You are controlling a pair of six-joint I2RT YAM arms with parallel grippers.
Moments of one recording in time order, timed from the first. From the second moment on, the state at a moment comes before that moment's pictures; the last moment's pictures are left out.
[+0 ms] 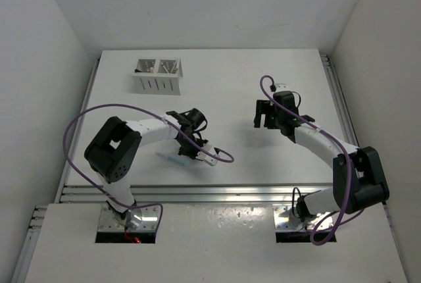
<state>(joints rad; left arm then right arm) -0.66 1.75 1.04 -0.69 0.38 1.36 0.28 1.41 0.75 -0.10 0.08 0.26</state>
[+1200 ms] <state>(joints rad) 0.16 2.11 1.74 0.26 0.89 -0.01 0.32 1.66 1.03 -0.08 0.03 0.25</state>
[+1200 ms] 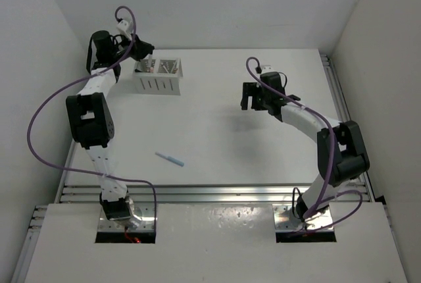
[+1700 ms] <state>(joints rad) 0.22 2.13 1.72 0.33 0.94 0.12 0.35 1.68 1.07 -0.11 0.02 0.21</state>
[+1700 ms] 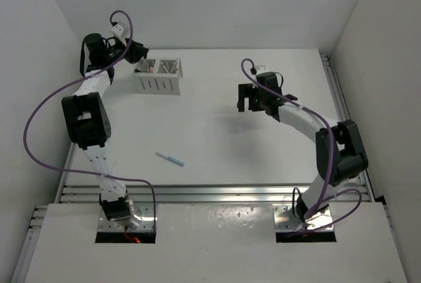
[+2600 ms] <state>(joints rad) -0.33 1.51 0.96 -0.98 0.56 1.46 0.40 1.44 0.86 -0.16 -0.01 0.10</state>
